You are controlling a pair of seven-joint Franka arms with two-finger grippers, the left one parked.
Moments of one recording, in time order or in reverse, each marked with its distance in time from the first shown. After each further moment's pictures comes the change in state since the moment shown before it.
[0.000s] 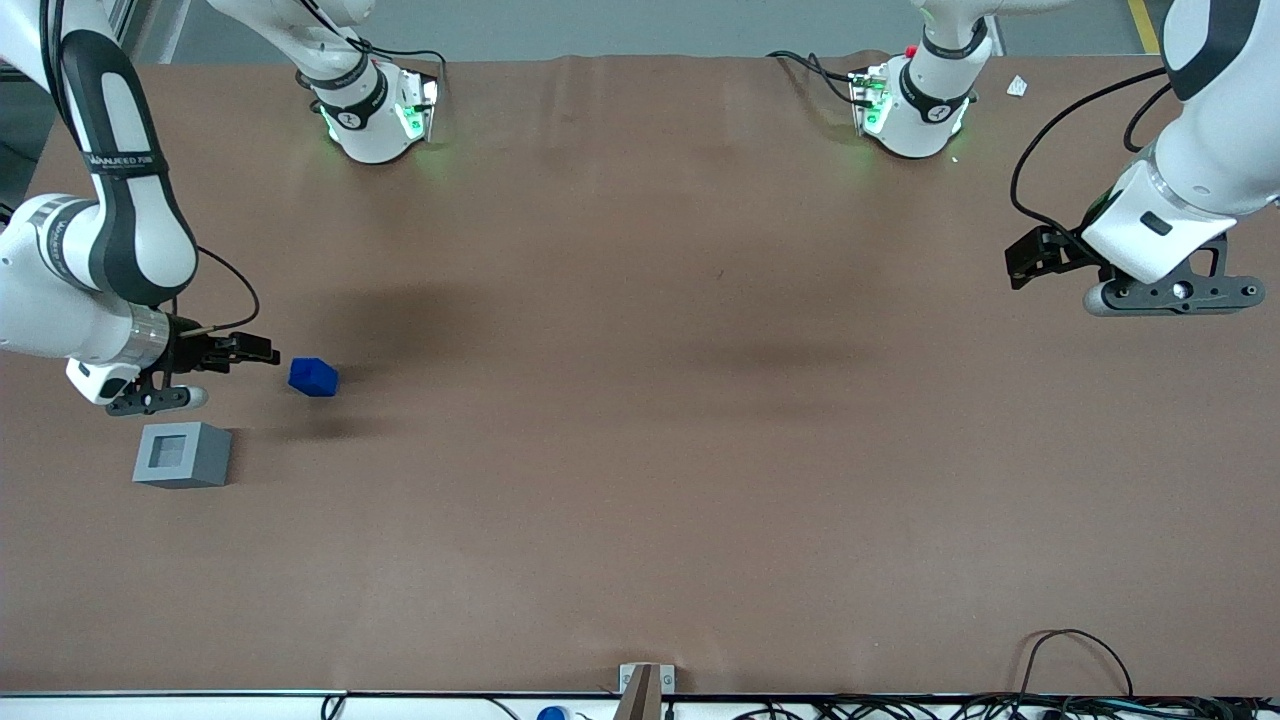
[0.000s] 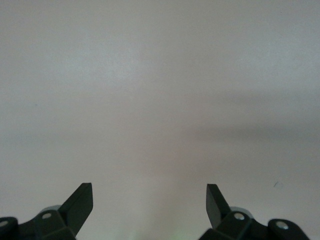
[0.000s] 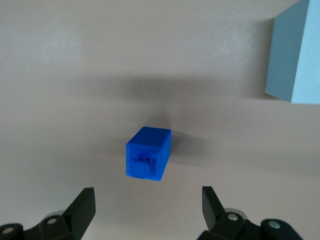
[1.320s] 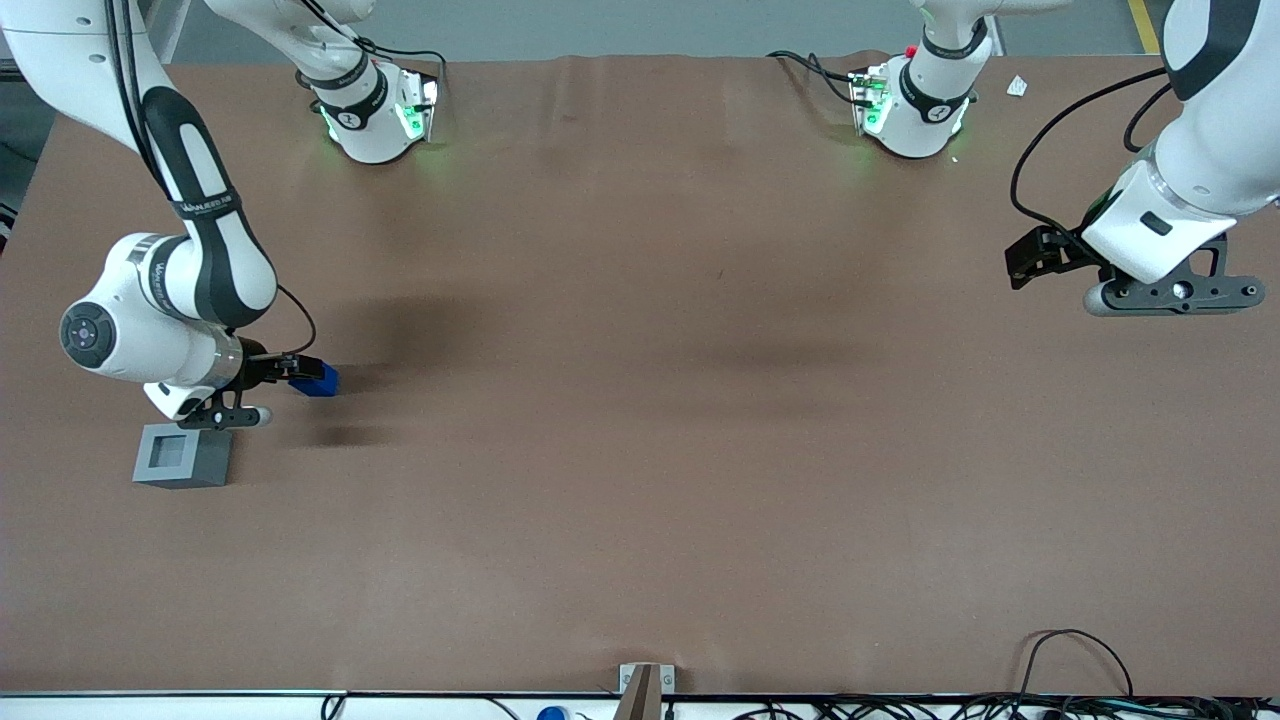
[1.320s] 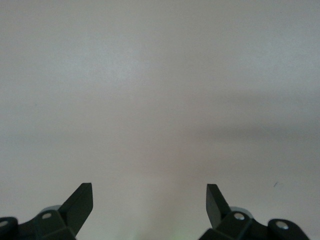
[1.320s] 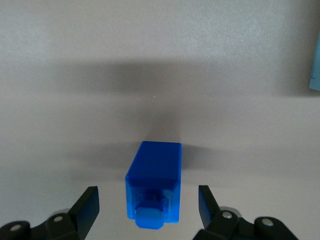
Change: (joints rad) arm 0.077 0.120 0.006 -0.034 -0.074 0.134 0.138
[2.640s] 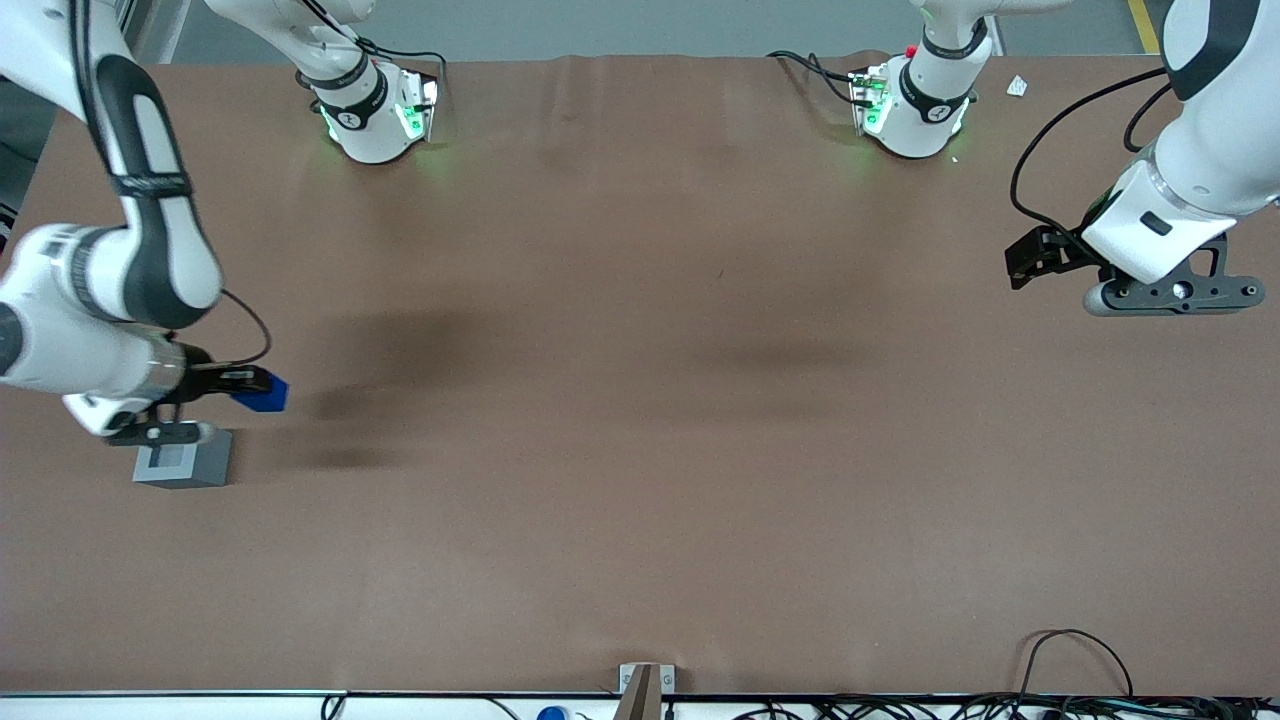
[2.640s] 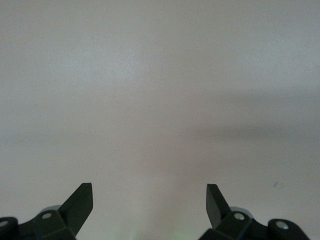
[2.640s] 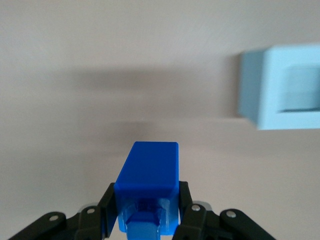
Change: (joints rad) arm -0.019 -0.043 -0.013 0.285 -0.064 -0.275 0.041
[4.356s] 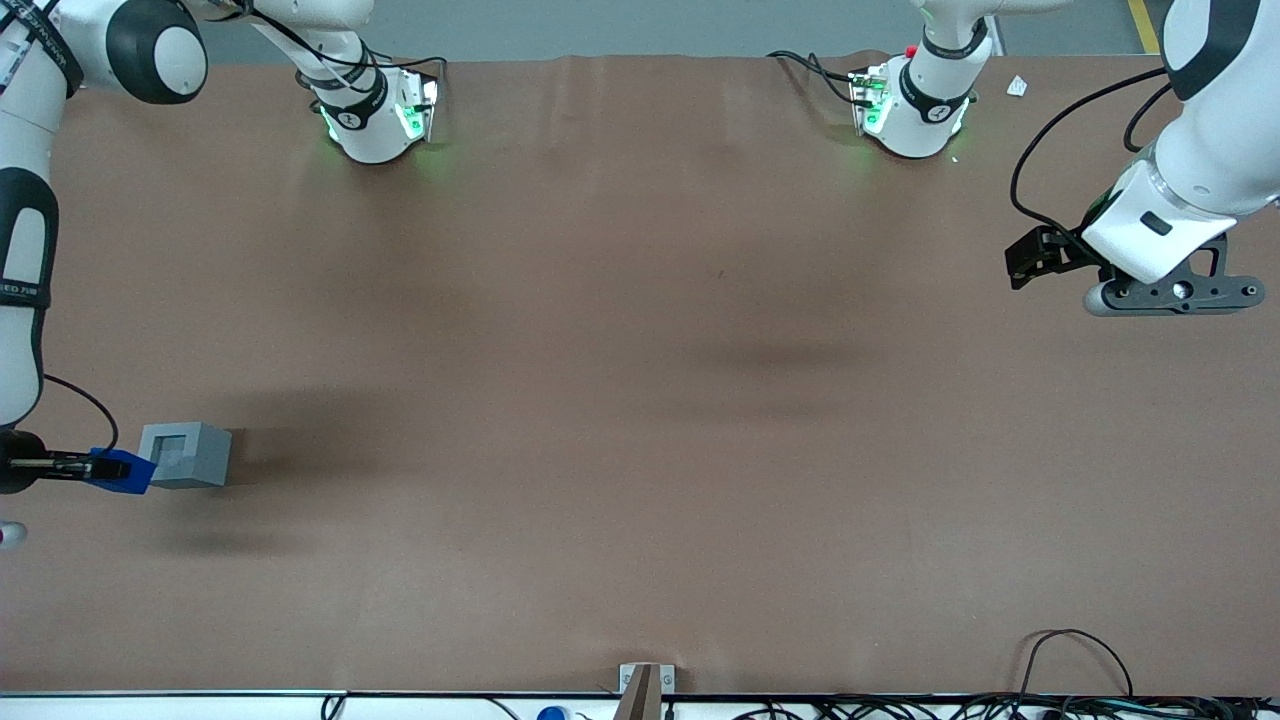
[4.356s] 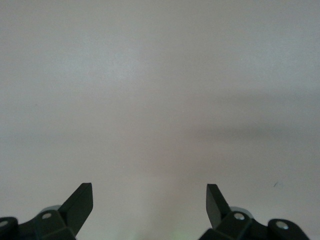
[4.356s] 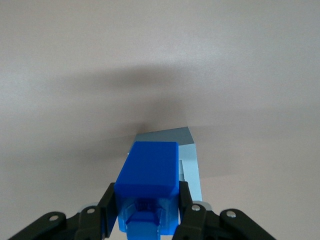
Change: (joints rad) arm -0.187 0.478 -0.006 0.744 -0.004 -0.230 -0.056
